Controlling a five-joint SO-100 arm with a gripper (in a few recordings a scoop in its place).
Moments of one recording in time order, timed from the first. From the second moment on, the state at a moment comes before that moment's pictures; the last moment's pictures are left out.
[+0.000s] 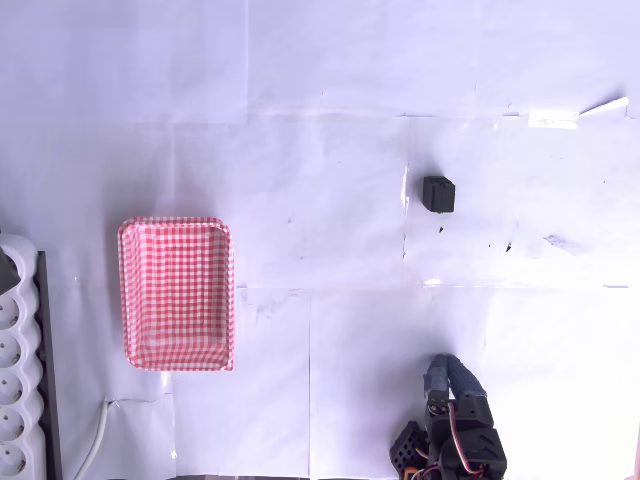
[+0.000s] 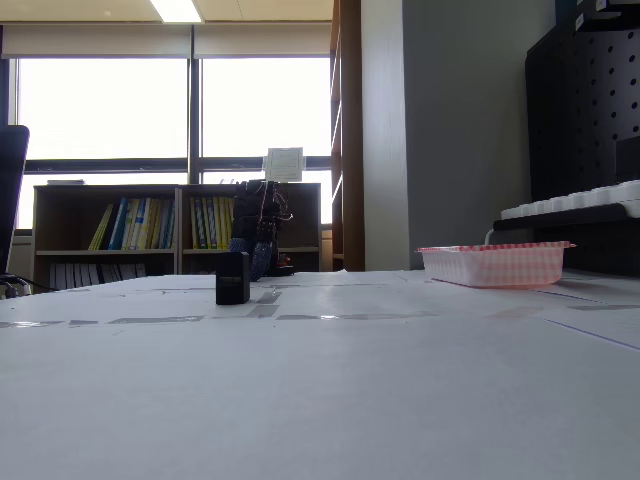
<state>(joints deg) -0.2 -9.7 0.2 74.5 1.2</state>
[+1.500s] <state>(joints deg) 1.3 61.3 1.4 -24.4 0.4</state>
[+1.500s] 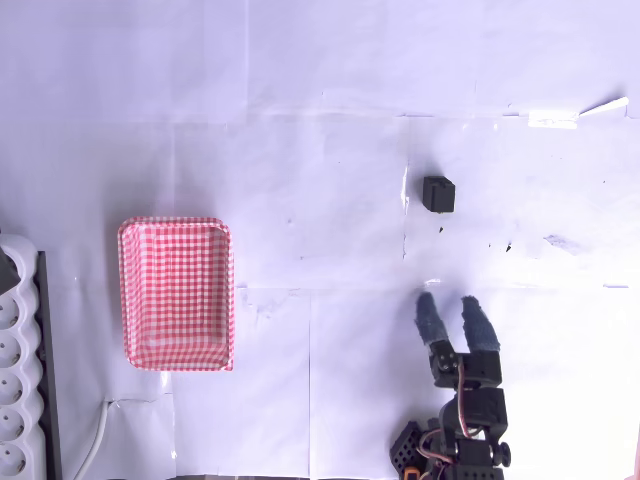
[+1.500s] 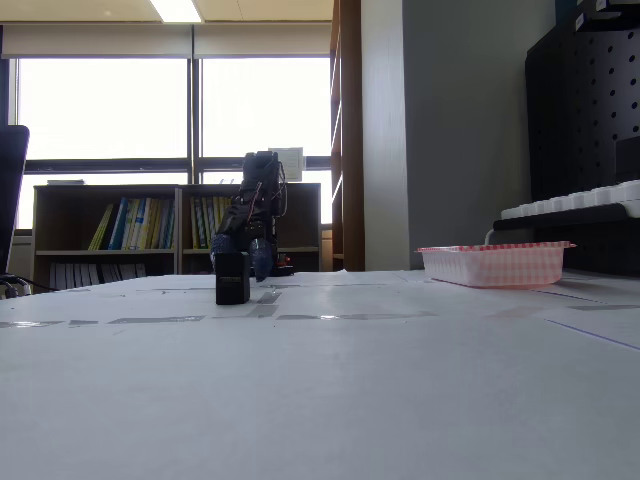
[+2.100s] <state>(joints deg) 0.4 103.5 25.4 -51.5 1.5</state>
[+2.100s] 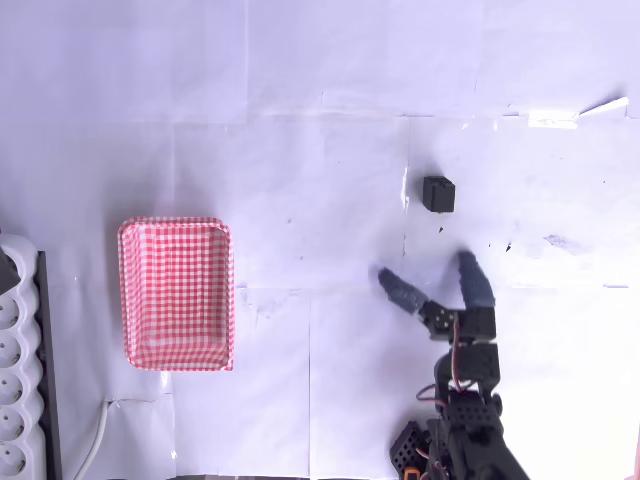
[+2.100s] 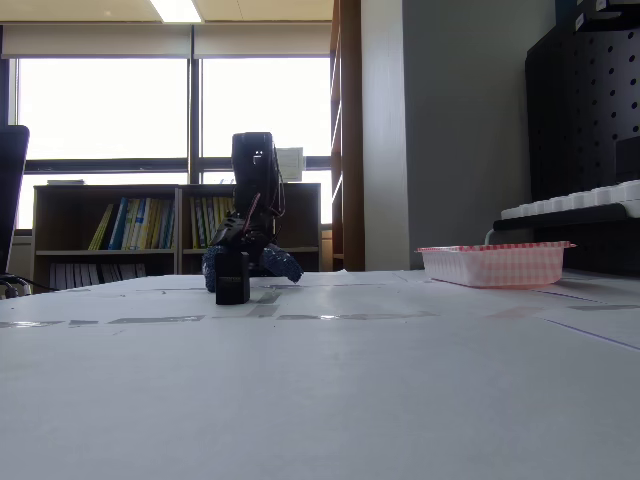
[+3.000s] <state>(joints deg) 0.4 128.8 41.3 -76.1 2.0</state>
